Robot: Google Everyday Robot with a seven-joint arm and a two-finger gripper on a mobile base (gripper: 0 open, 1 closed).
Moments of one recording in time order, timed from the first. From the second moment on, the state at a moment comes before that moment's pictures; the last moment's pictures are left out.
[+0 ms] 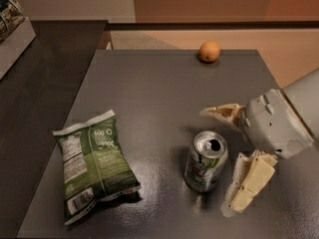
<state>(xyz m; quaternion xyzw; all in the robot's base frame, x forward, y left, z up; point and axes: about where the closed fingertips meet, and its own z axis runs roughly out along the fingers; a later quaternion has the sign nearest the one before) 0.345 -0.087 0.897 -0.67 0.64 0.27 0.27</state>
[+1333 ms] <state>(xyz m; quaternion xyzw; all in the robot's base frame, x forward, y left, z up) 0.360 -0.086 0.922 -0.64 0.65 0.27 0.30</state>
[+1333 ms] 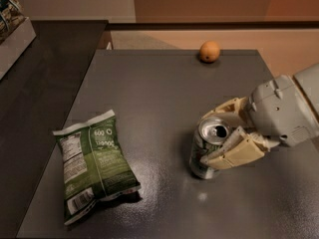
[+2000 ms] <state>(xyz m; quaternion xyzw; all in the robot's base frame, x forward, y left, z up) 0.432 -0.103 0.963 -0.58 0.70 0.22 0.35</state>
